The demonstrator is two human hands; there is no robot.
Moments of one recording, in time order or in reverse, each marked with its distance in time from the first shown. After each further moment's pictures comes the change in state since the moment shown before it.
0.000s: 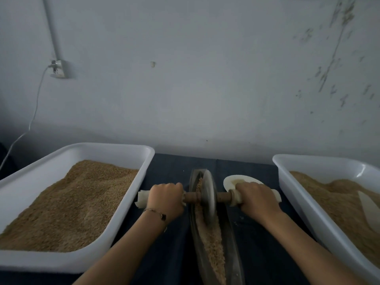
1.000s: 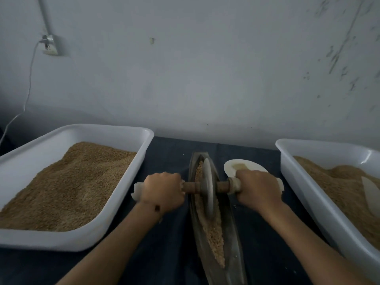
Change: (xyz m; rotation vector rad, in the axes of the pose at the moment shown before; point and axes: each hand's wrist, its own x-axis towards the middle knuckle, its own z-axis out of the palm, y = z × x) left_hand -0.018 0.000 0.001 -0.136 0.007 -0.035; right_hand -0.014 -0.015 -0.011 -0.014 0.067 -0.003
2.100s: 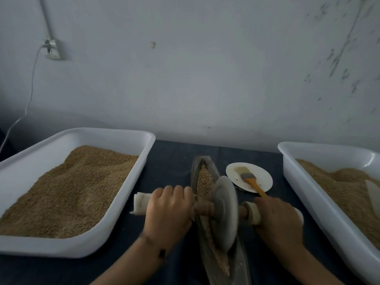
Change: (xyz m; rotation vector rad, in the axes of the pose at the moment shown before) left_hand -0.052 0.026 -0.010 0.125 0.391 0.202; right_hand -0.071 0.000 0.011 0.149 0.265 0.033
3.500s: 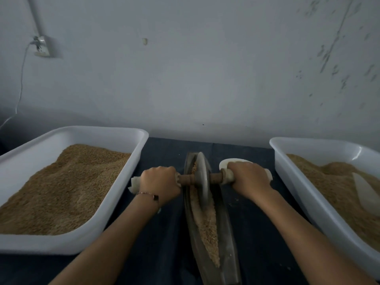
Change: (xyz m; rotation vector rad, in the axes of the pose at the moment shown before) left_hand 0.053 -0.035 0.049 -0.096 -0.365 -0.258; right_hand 0.094 0.001 0.017 -0.122 -0.401 0.079
